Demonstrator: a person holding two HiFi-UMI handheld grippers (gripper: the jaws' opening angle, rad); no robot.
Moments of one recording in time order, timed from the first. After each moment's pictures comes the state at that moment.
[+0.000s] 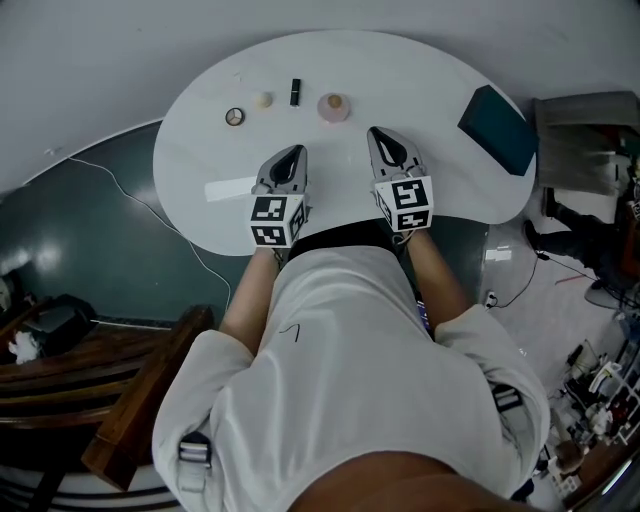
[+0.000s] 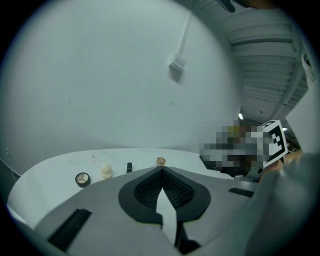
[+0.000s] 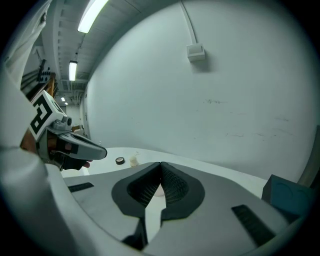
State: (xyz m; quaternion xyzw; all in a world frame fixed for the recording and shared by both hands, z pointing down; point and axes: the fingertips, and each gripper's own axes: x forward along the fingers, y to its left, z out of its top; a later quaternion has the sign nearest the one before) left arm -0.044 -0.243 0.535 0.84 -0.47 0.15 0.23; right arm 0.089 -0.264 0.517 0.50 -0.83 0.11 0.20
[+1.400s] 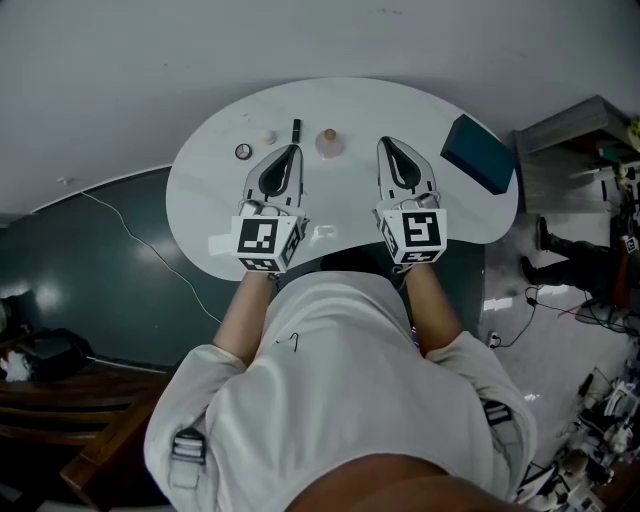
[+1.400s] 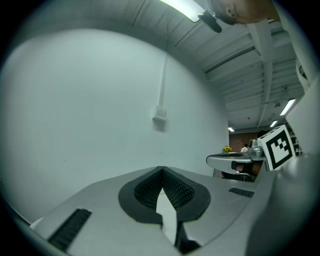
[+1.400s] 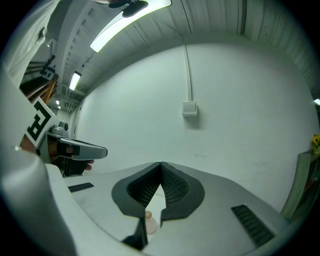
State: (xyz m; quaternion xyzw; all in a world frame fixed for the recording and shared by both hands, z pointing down) left arm -0.046 -0.232 0.349 0.87 -0.48 0.02 0.06; right arm 0.095 -0.228 0.341 0.57 -0.81 -0.01 0.08
